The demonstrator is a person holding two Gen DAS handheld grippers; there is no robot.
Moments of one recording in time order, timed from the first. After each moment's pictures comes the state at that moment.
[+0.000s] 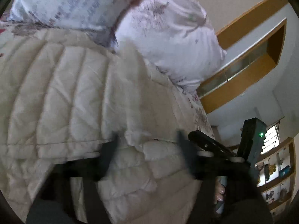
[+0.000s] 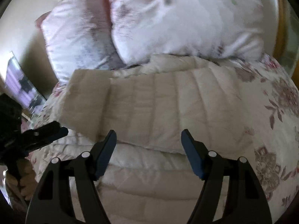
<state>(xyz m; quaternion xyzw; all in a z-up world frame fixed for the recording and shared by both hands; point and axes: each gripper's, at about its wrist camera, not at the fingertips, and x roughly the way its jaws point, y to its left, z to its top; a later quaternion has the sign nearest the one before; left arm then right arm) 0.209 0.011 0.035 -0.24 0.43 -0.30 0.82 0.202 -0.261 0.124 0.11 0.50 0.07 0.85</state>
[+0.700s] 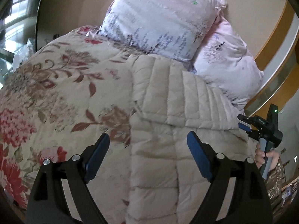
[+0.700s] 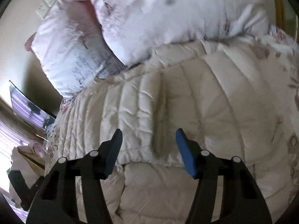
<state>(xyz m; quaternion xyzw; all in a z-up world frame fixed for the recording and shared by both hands) 0.121 0.182 0.017 -0.20 0.39 -0.11 0.89 0.236 -0.269 0.082 0.23 0.53 0.05 0.82</state>
